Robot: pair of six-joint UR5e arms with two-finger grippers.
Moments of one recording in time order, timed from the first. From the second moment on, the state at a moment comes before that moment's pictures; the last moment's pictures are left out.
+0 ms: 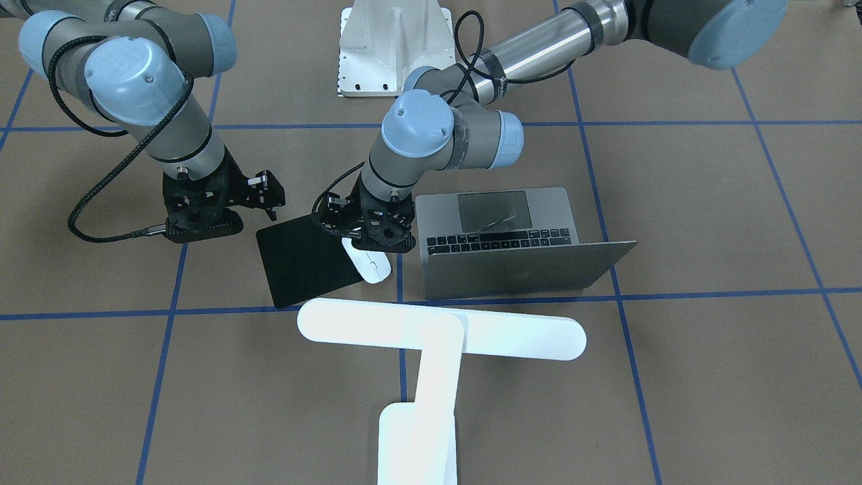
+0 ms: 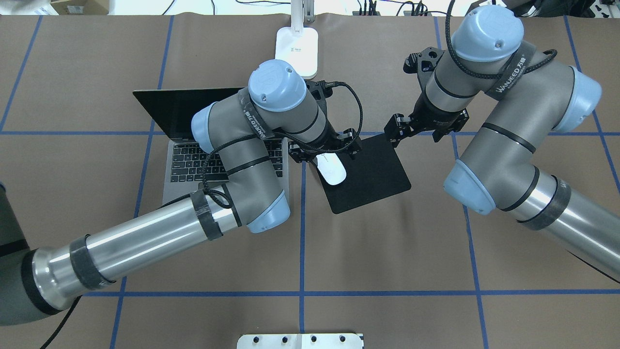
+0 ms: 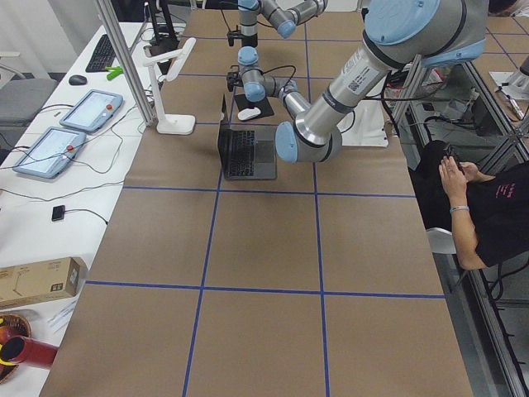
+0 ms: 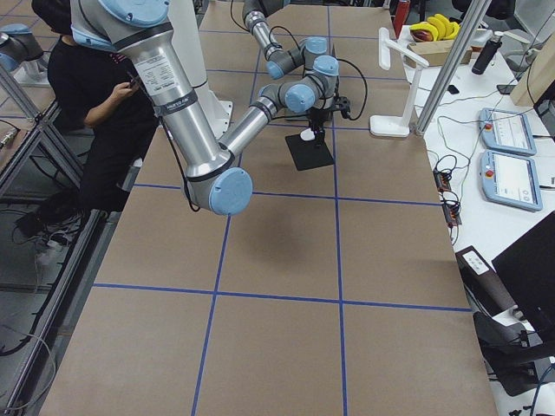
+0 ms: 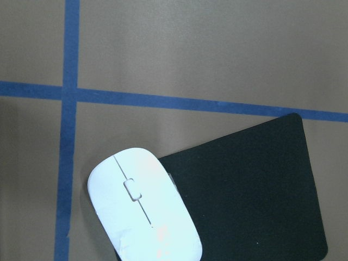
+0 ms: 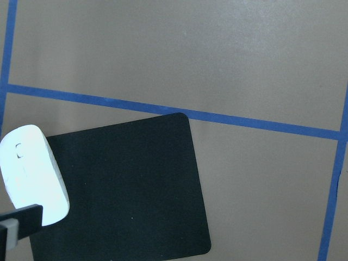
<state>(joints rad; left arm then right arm) -0.57 -2.52 -1.25 -2.08 -2.07 -1.36 0.80 -1.05 1.79 -1.69 2.11 0.80</state>
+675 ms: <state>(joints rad) -0.66 -2.28 -1.69 -1.87 -2.21 -1.20 0.81 -1.05 1.79 -1.68 2.12 0.78</state>
